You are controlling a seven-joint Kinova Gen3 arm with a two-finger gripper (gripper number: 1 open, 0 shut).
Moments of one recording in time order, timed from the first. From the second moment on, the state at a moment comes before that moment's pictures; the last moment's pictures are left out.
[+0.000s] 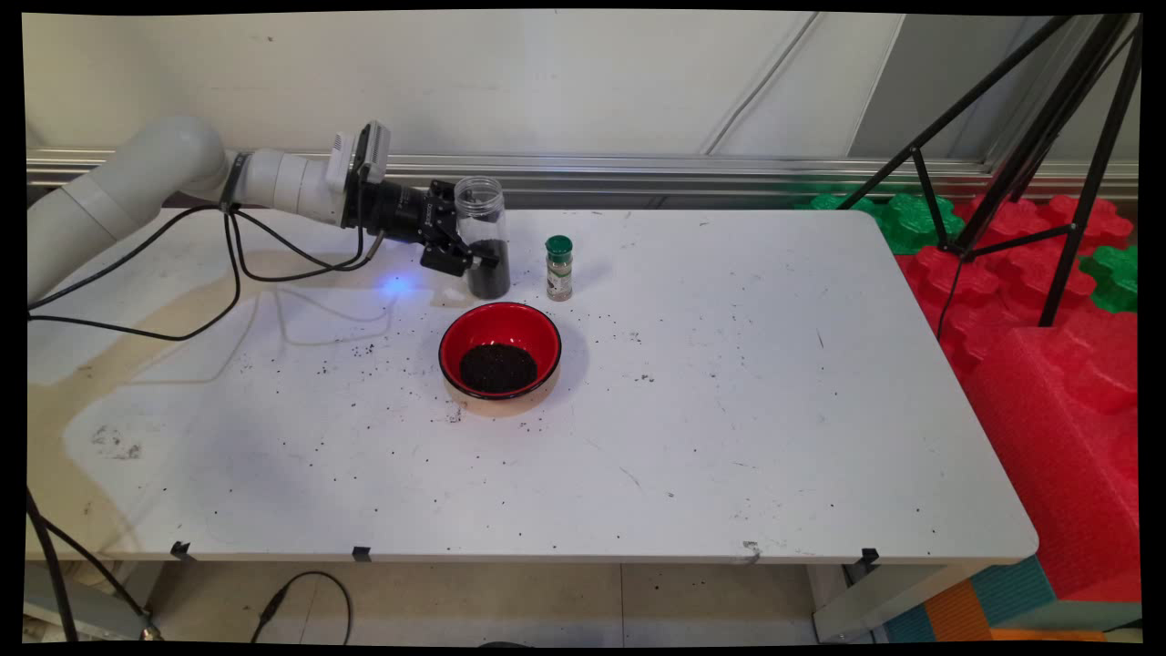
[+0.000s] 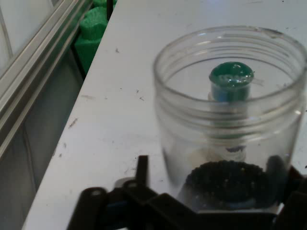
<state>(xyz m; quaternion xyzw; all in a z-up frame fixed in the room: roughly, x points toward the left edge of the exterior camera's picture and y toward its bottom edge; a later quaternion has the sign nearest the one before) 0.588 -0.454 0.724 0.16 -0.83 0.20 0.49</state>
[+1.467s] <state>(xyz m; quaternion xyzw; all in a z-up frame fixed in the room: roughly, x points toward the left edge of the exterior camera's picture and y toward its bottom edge) 0.577 -0.446 0.738 0.14 -0.82 0.23 0.51</state>
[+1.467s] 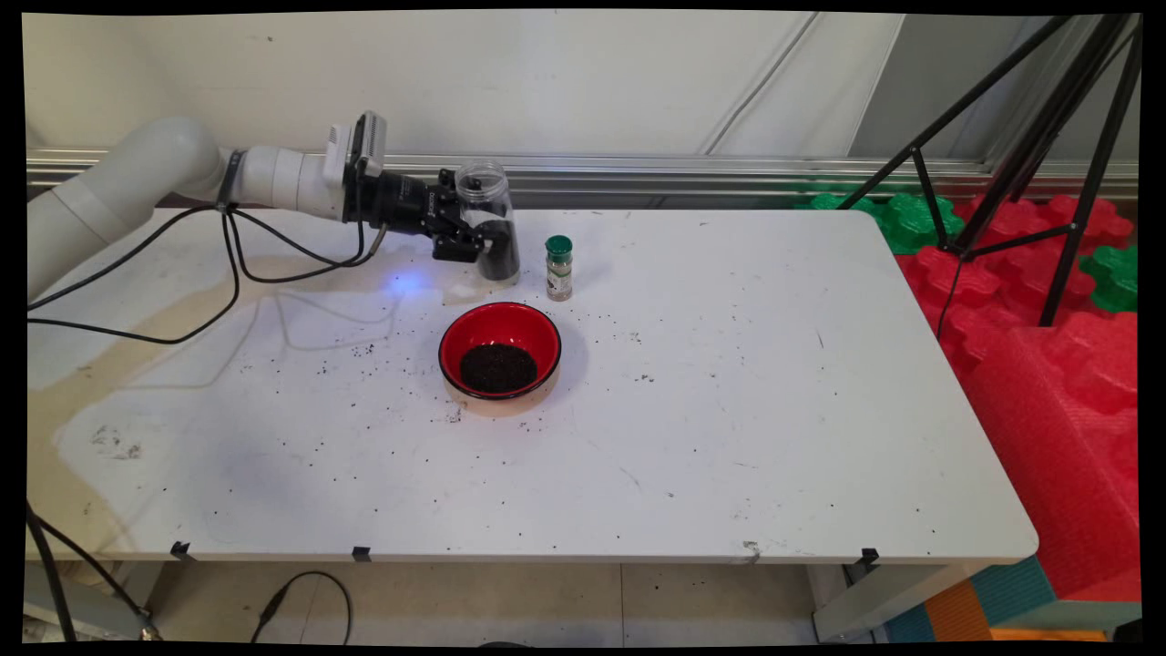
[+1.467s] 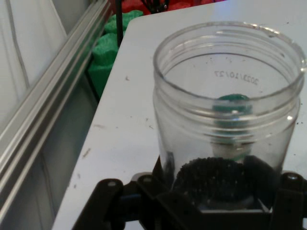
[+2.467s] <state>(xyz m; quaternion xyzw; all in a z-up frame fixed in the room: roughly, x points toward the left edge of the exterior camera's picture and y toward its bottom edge) 0.557 -0.426 0.755 0.09 -0.82 0.30 0.48</state>
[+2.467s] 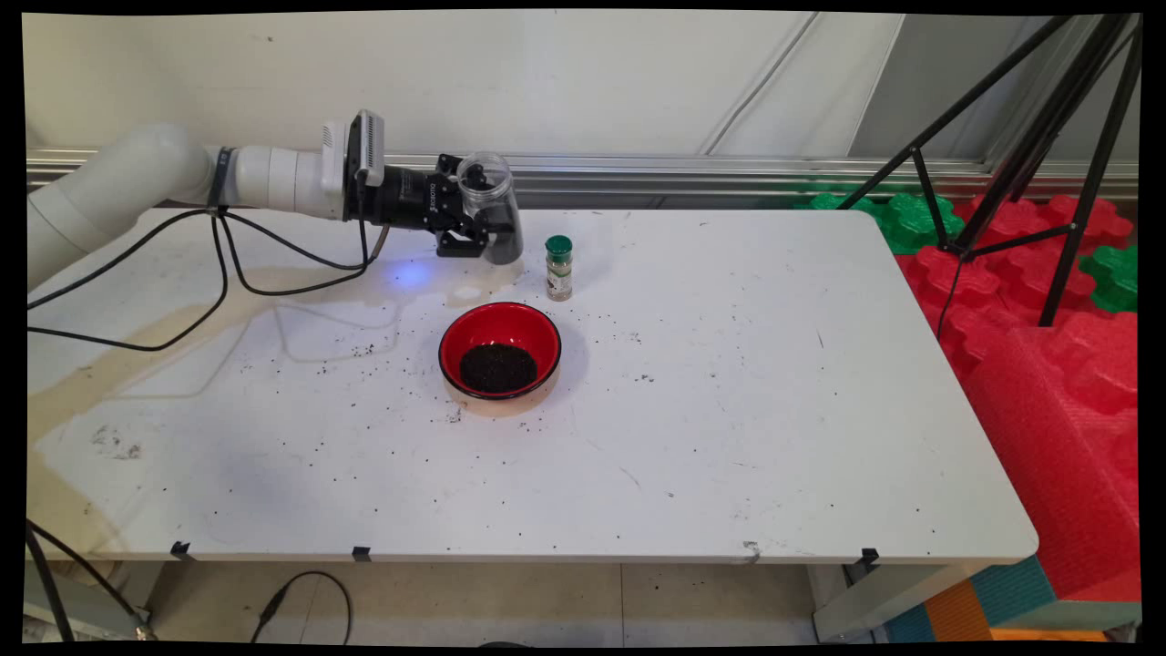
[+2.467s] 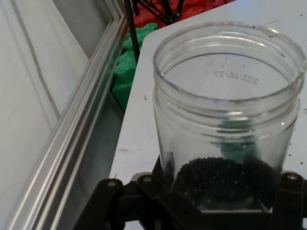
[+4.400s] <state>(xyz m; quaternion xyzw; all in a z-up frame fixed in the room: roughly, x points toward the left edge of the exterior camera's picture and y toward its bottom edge) 0.535 -0.394 0.752 -0.13 -0.82 0.45 0.34</state>
